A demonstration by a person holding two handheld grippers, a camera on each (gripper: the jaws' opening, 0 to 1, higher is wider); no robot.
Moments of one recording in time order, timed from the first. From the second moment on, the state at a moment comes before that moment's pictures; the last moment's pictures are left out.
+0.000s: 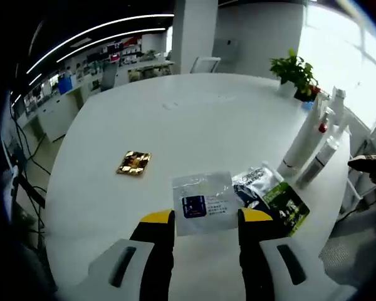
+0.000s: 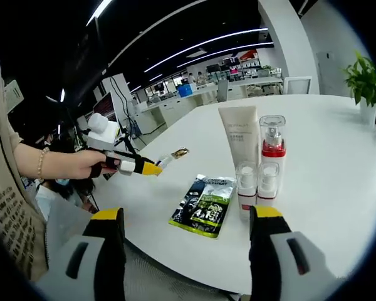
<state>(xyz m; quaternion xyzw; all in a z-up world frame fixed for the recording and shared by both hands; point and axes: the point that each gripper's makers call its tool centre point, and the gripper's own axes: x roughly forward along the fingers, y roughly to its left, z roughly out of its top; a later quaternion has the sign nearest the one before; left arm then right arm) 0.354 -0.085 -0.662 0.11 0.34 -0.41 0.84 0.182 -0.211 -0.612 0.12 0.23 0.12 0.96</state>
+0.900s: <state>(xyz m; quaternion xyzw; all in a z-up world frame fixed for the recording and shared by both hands) 0.262 -0.095 -0.602 0.18 0.23 -0.50 0.81 0.239 -0.147 -0.584 0.18 0.21 0.22 0.94</state>
